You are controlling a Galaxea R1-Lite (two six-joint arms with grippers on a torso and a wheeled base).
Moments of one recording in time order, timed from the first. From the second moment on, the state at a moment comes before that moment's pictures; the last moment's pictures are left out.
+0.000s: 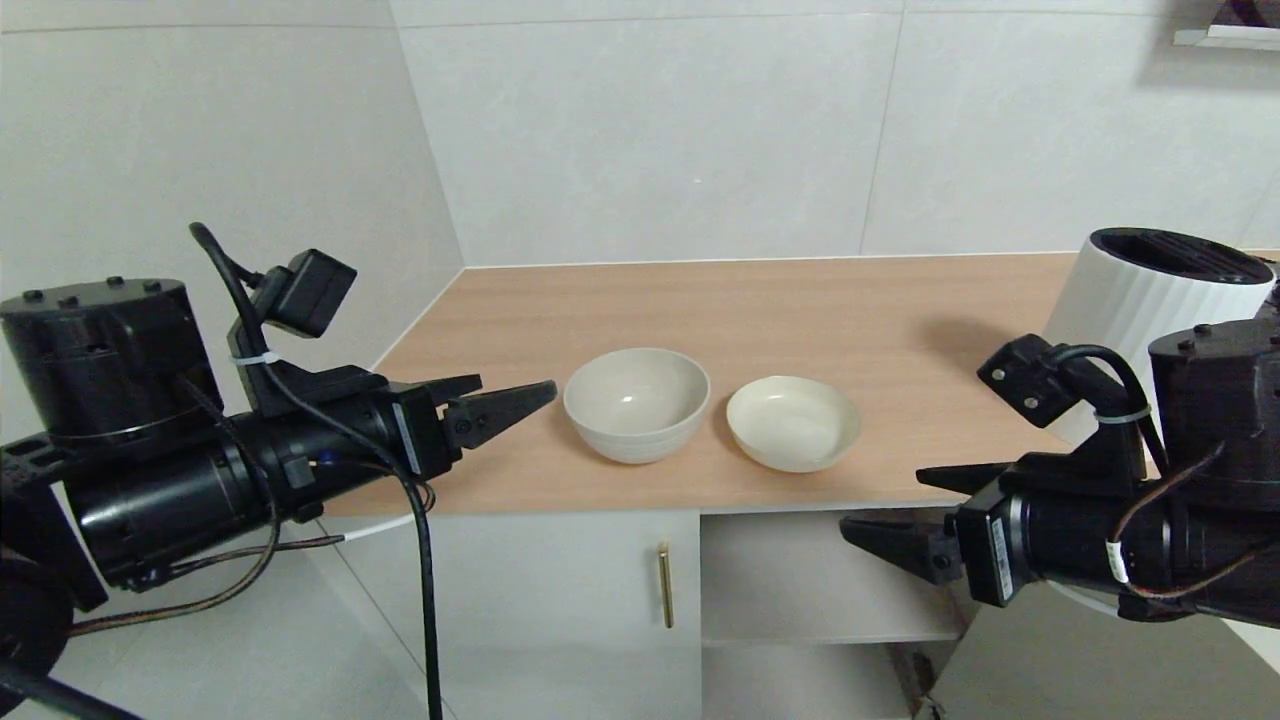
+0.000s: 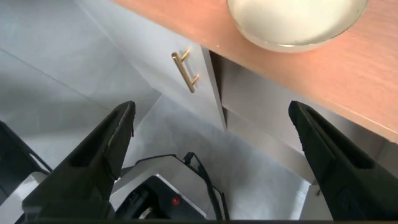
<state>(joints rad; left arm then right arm) -0.32 1.50 -0.66 -0.68 -0.37 -0.26 0.62 1.44 -0.71 -0.29 0.08 0.10</state>
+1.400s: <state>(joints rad) -0.38 1.75 -0.99 -0.26 -0.17 -0.76 0.56 1.78 -1.08 -0.15 -0.28 0.48</state>
